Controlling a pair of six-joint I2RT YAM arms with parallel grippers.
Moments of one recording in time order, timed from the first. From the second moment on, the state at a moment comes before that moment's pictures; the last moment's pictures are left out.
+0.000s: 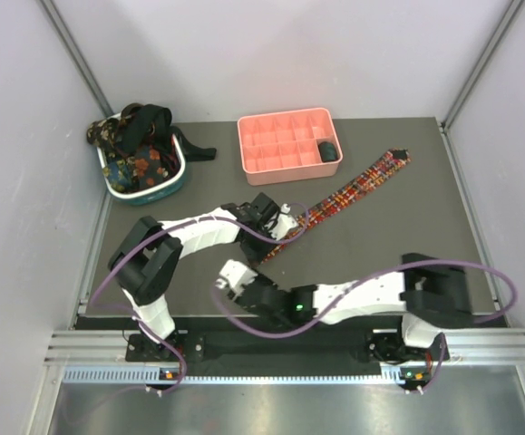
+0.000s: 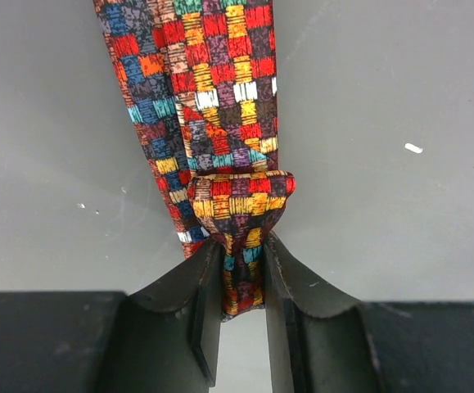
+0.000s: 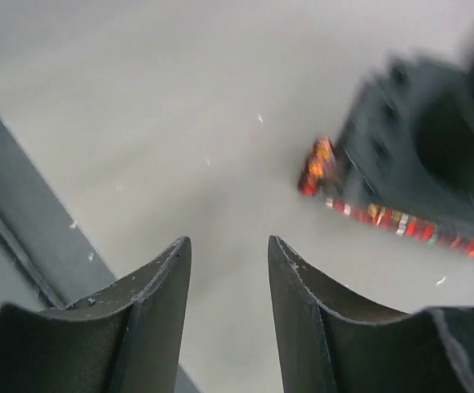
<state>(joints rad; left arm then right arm) -0.73 1.76 1.09 -0.56 0.11 0.23 1.45 1.58 0.82 0.14 0.56 0.11</state>
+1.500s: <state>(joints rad) -0.70 2.01 1.44 -0.96 0.12 0.14 1.39 2.43 1.83 -0.82 1.08 0.02</state>
